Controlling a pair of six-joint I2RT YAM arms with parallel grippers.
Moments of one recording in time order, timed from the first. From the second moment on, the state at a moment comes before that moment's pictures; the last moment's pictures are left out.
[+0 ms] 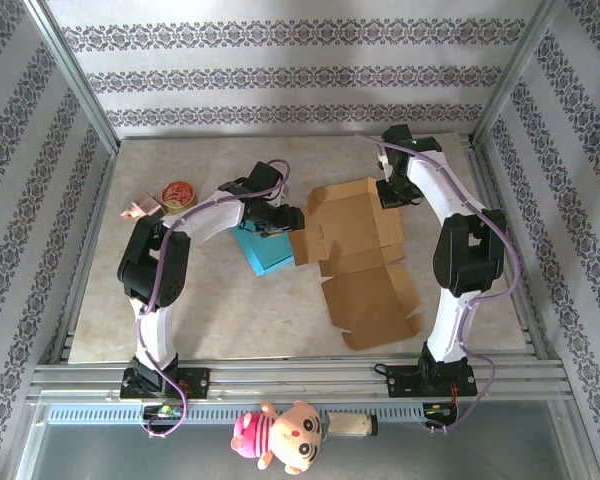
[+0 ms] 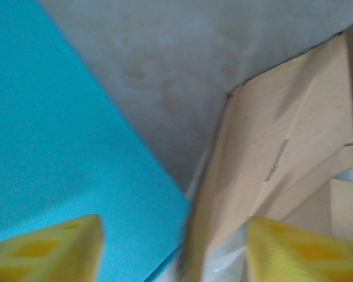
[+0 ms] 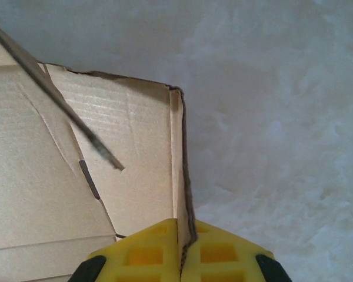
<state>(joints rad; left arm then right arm) -0.46 1.96 1.45 -0.55 0.40 -0.57 0.15 1.96 1.73 -1.14 0.11 0.00</state>
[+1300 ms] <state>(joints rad) -0.50 2.02 1.68 -0.28 0.50 0.19 0.19 1.52 1.33 -0.61 0.03 -0.97</state>
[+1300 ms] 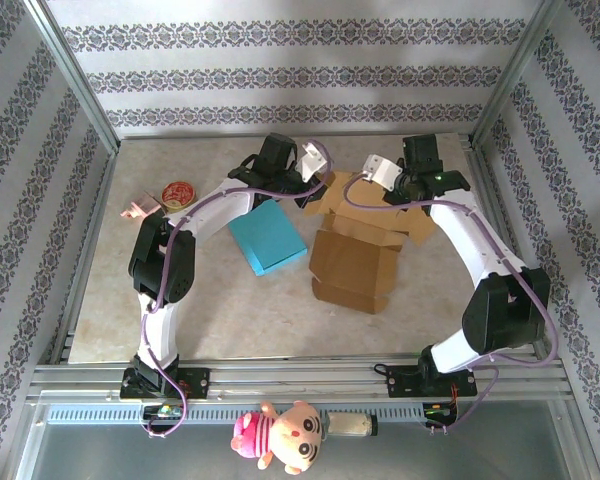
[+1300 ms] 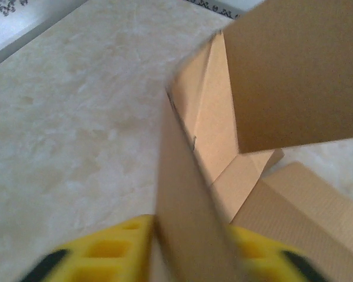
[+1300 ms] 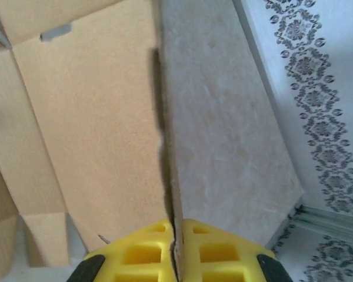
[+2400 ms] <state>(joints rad) -0.57 2.06 1.44 0.46 0.45 -1.39 0.28 1.43 0.96 -0.09 0.37 -1.09</state>
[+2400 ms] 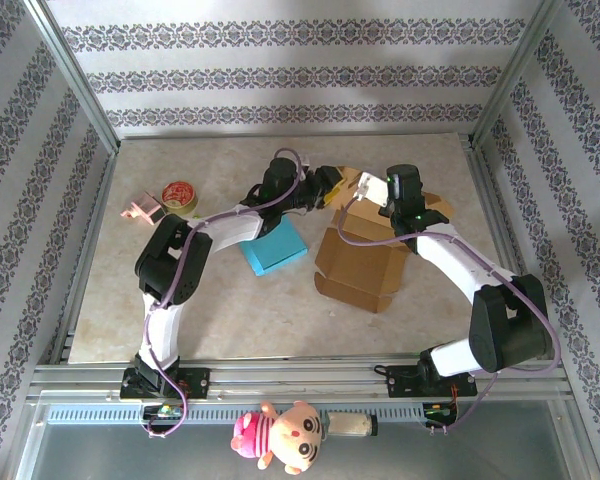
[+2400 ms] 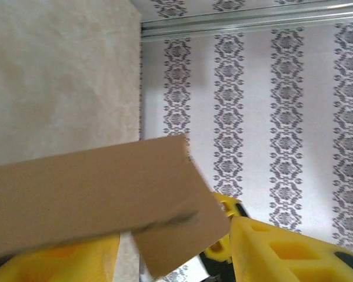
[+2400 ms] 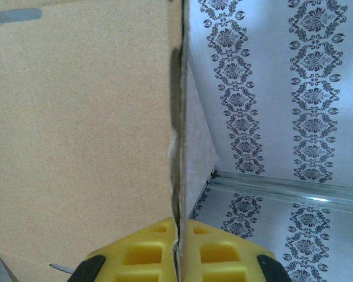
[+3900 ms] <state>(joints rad) -0.62 2.19 1.39 0.83 0.29 -1.87 0.33 1.41 0.98 -0.24 0.33 -0.97</state>
